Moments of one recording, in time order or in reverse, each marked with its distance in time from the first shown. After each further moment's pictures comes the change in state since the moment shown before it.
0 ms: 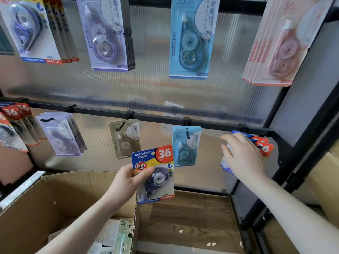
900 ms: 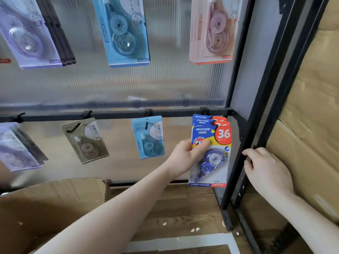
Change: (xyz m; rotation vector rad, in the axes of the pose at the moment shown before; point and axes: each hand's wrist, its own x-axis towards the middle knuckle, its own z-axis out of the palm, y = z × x) left_hand 0.050 0.014 0.192 0.086 -0.436 0.043; right_hand -0.090 0.109 -0.025 -0.219 -0.078 0.326
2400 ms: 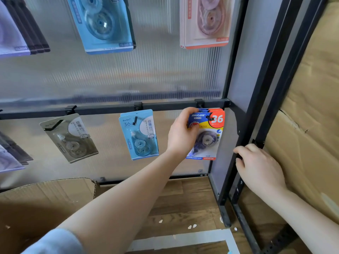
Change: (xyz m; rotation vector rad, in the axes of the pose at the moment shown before) left_hand 0.059 -0.012 0.009 0.281 0.372 0.269; right_hand 0.006 0.000 0.016 -0.032 -0.076 -0.080
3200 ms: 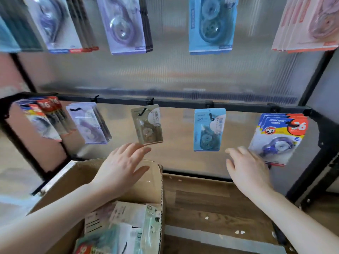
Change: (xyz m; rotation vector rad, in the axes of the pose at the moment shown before) left_hand -0.143 -0.049 -0.287 1.228 -0.161 0.132; right_hand -0.005 -0.167 0.018 0.085 -0.039 -0.240
